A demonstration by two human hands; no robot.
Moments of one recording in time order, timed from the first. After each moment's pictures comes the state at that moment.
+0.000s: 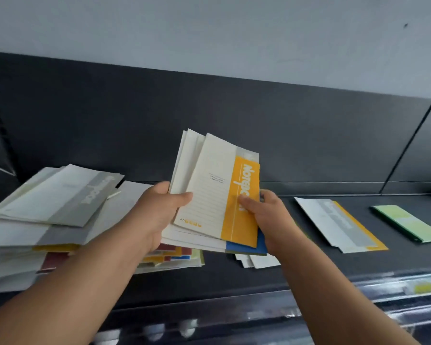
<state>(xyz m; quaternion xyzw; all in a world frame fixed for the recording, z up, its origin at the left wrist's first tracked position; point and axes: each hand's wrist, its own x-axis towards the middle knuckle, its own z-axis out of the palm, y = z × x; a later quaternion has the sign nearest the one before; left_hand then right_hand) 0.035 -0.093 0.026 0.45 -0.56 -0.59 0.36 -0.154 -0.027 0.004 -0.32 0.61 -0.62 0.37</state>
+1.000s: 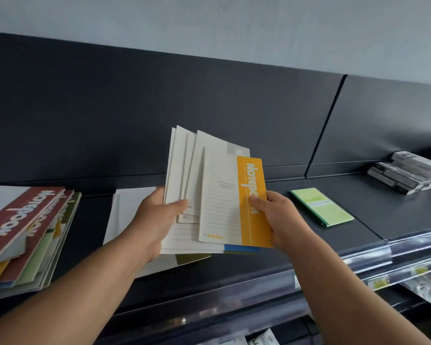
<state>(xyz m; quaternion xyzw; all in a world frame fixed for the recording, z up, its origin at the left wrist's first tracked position) -0.221 -0.024 -0.011 0.42 -0.57 -0.61 0.36 -0.423 0.070 -0.020 -0.25 0.69 -0.58 0.35</state>
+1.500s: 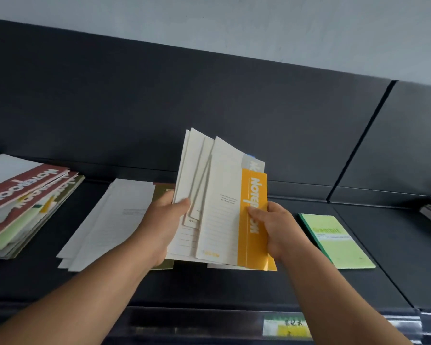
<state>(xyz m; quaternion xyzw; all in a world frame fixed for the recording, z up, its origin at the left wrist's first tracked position) -0.308 0.006 -0.016 0.49 -0.50 -0.59 0.40 -0.513 0.041 -0.035 -0.27 0.66 -0.55 0.43</state>
